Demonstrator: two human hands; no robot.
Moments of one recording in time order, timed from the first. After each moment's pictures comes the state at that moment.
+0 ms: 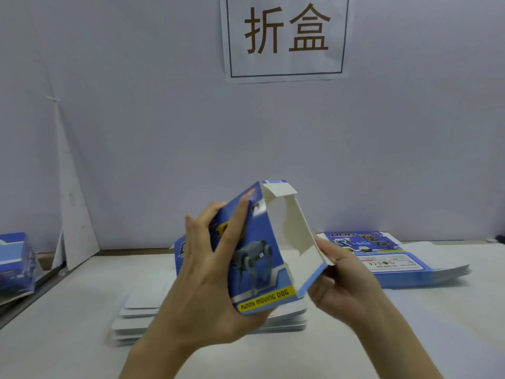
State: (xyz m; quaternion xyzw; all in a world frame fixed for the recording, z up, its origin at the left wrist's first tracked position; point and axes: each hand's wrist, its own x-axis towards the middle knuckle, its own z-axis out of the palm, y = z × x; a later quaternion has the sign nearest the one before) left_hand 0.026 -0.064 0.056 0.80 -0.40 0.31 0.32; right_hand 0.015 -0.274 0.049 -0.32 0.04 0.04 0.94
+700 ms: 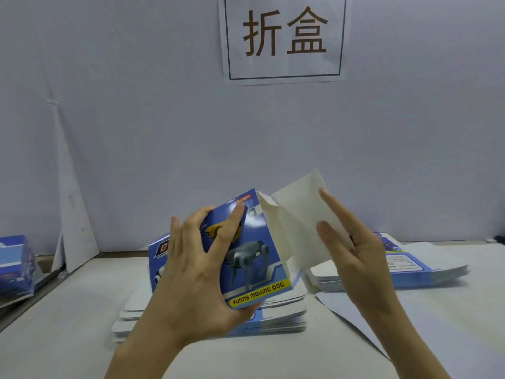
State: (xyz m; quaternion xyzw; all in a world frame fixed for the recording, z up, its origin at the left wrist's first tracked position) left_hand 0.030 -0.055 0.061 0.85 -0.34 0.35 0.20; right_hand -0.004 -0.275 0.065 -0.71 -0.12 -0.42 0.55
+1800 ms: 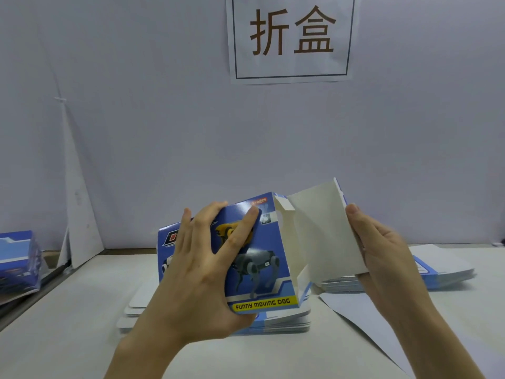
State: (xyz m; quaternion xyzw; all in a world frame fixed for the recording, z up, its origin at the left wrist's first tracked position) left_hand 0.032 -0.052 0.063 0.83 -0.38 0.39 0.13; right_hand -0.014 -0.281 0.079 -0.62 0.02 -0.27 0.73
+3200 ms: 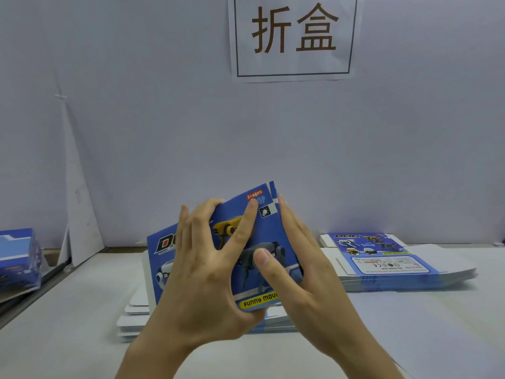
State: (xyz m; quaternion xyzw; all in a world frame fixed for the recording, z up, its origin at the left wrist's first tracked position) left_hand 0.028 -0.062 0.061 0.83 -0.33 0.43 0.15; right_hand -0.020 -0.214 0.059 -0.74 -0.21 -0.25 0.58
